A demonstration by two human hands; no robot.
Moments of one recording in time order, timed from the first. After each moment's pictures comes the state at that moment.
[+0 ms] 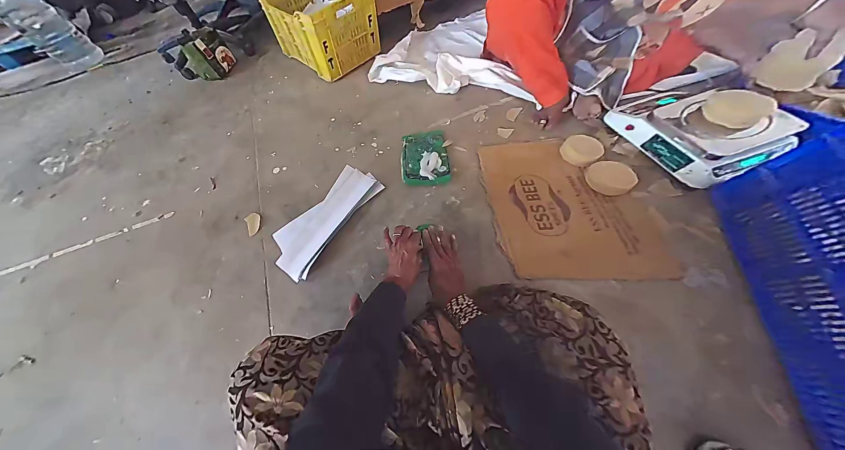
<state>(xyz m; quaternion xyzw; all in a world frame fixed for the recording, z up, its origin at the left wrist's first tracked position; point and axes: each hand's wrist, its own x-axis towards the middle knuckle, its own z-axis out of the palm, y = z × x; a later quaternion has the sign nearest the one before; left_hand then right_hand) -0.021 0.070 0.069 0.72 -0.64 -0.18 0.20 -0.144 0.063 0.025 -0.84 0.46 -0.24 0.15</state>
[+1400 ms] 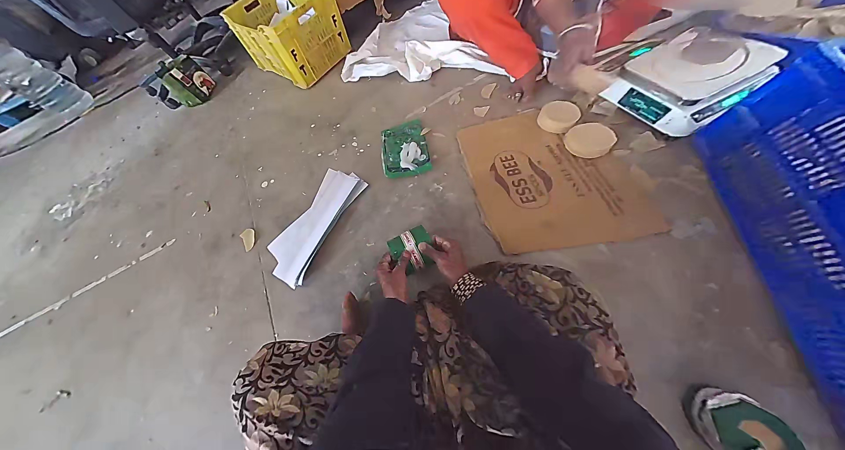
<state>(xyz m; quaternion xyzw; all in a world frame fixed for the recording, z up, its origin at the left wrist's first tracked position) -0.064 0.116 0.046 0.71 -0.20 -0.37 0.56 -0.181 0.047 0.029 -0.56 0.51 -0.31 0.57</state>
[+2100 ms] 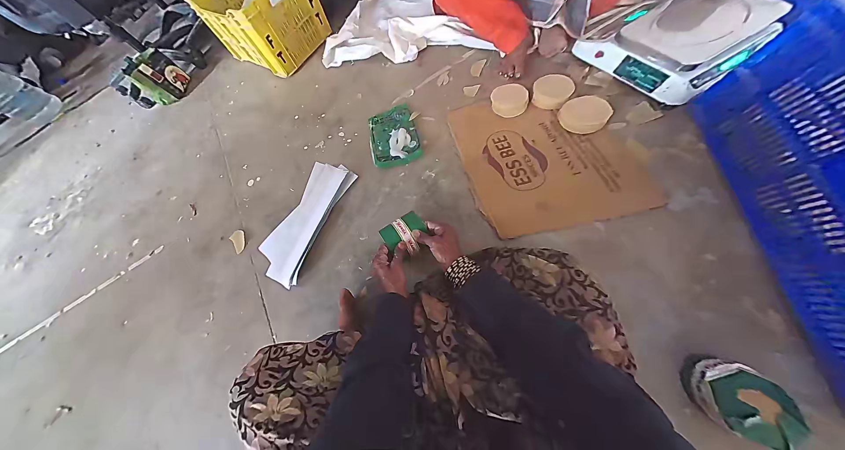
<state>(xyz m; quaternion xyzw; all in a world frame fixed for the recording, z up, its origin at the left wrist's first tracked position) -0.067 0.111 0.028 0.71 -0.27 -0.32 0.57 -0.175 0.035 0.024 -0.51 0.50 -0.34 0.61</state>
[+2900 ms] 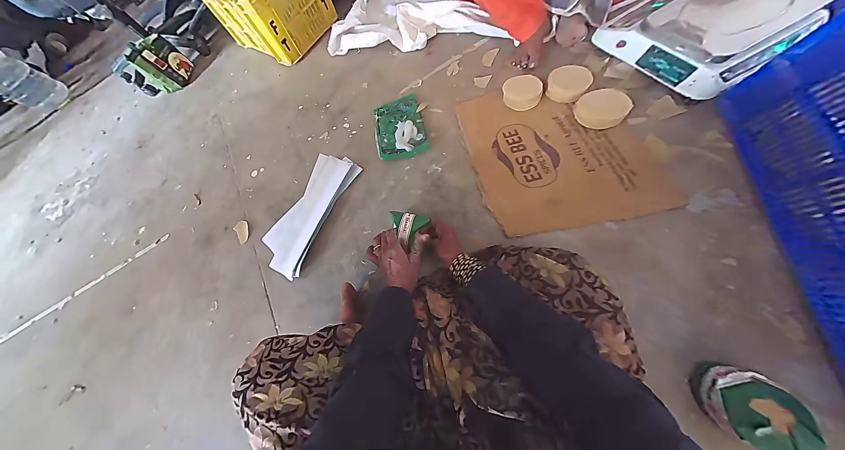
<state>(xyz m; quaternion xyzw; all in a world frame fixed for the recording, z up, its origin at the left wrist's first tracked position) -0.064 0.108 0.059 0.83 -0.49 -0.16 0.22 -0.176 0.033 0.017 -0.59 0.51 -0.19 0.60</state>
